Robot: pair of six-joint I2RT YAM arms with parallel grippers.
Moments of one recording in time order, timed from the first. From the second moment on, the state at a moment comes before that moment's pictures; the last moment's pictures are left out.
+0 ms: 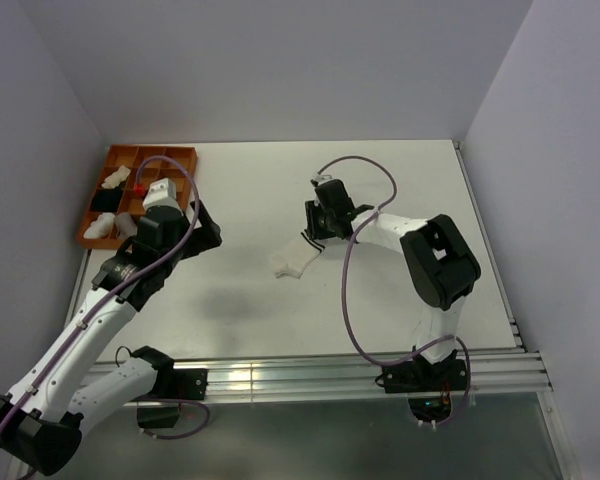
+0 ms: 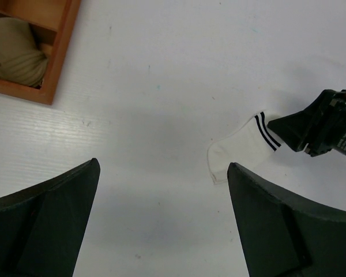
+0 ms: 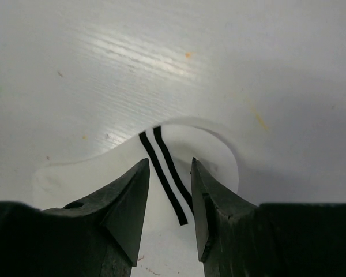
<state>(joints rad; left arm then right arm) -0.47 0.90 0.92 -0.57 -0.31 -0.61 0.53 1.86 1.13 -0.09 0.00 0.33</state>
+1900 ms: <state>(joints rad) -0.25 0.88 0.84 -0.53 -0.24 -0.56 1.06 1.81 1.10 -0.33 0.31 -0.06</state>
